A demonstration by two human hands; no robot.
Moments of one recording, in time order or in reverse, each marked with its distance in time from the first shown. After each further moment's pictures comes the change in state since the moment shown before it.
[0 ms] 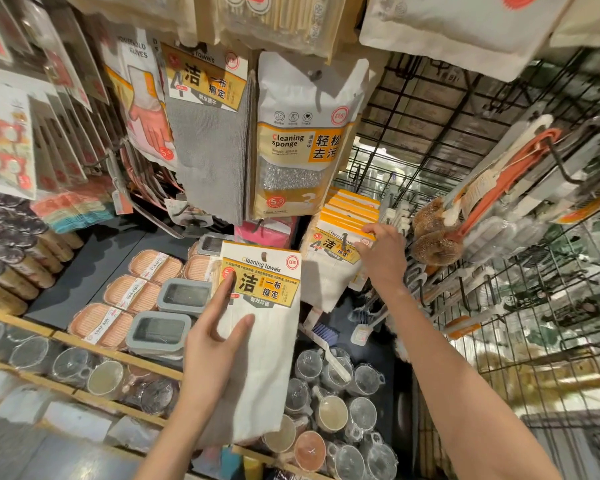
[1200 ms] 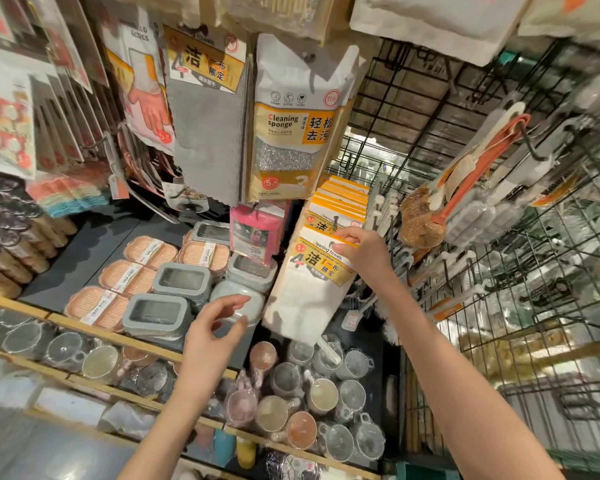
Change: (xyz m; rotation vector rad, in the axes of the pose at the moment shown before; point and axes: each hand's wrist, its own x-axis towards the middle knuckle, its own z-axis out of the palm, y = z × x) left_hand -0.037 0.006 -0.007 0.036 -0.082 -0.161; right_hand -0.055 -0.030 -0.035 0.254 -0.278 0.016
